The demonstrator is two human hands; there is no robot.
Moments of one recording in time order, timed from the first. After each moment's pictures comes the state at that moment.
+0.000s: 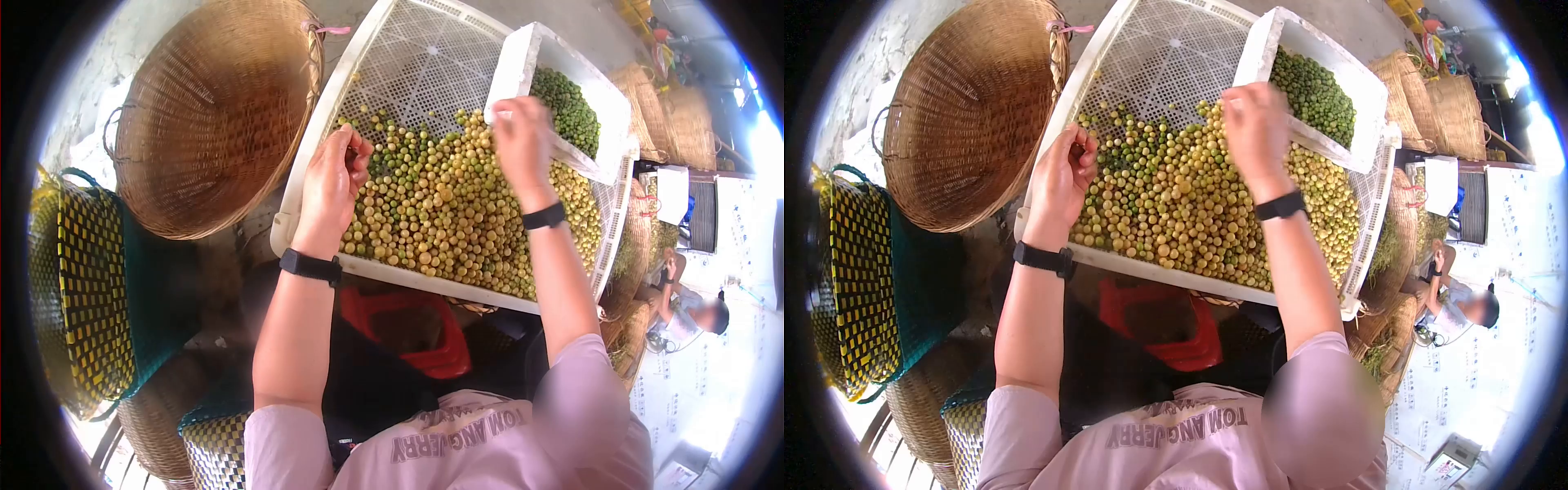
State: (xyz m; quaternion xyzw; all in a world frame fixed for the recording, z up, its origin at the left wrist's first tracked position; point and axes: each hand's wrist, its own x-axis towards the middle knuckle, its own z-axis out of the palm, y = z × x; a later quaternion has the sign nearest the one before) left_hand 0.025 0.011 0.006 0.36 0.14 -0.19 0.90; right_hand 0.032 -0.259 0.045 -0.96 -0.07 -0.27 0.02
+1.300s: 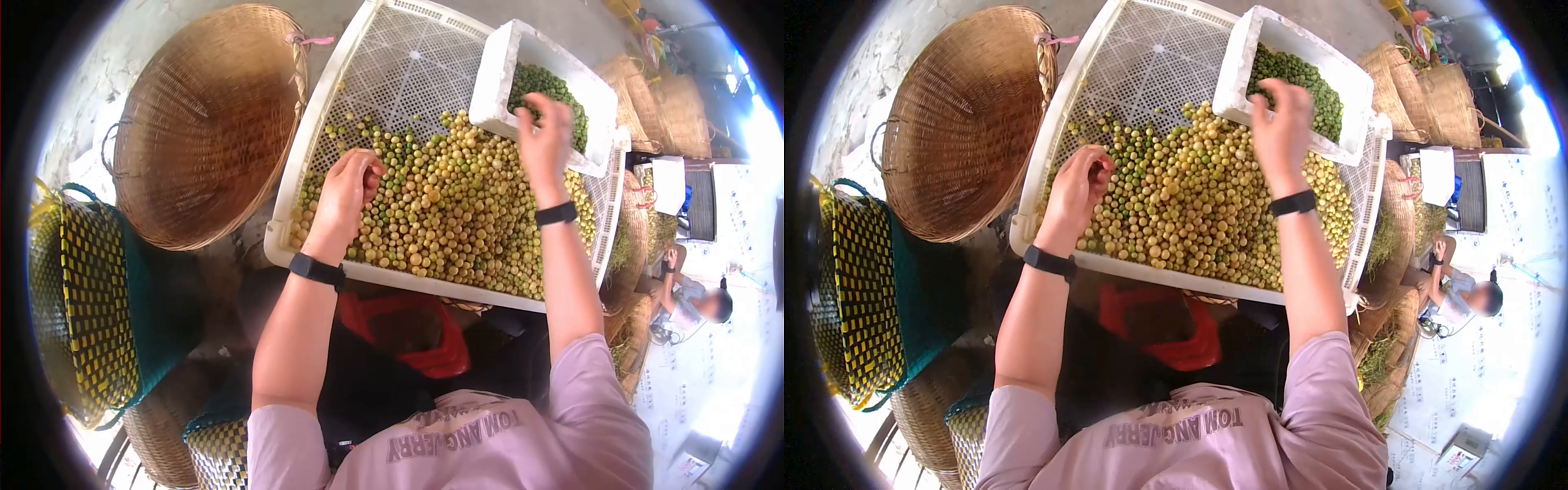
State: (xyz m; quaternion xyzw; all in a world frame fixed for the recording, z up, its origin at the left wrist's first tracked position) left_hand 0.016 -0.012 -0.003 0.46 0.09 -0.28 0.84; right_hand 0.022 -0.307 0.056 -0.94 0.07 -0.31 0.09
